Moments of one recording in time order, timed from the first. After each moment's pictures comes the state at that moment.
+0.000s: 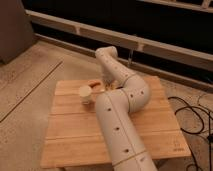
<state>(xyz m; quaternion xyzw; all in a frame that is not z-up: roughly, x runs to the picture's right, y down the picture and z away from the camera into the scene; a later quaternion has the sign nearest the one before) 0.043 0.019 0.979 -0.32 0.34 0.63 0.62</state>
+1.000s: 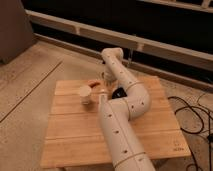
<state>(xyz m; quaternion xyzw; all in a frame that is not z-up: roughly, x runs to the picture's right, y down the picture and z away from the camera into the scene) 0.046 -0.001 1.012 -0.32 0.25 0.61 0.68</state>
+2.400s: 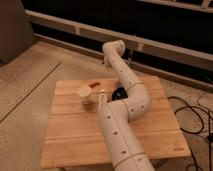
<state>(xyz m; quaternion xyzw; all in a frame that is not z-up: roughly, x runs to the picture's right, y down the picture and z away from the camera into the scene) 0.015 -0.185 1.016 -0.13 0.01 0.59 0.80</state>
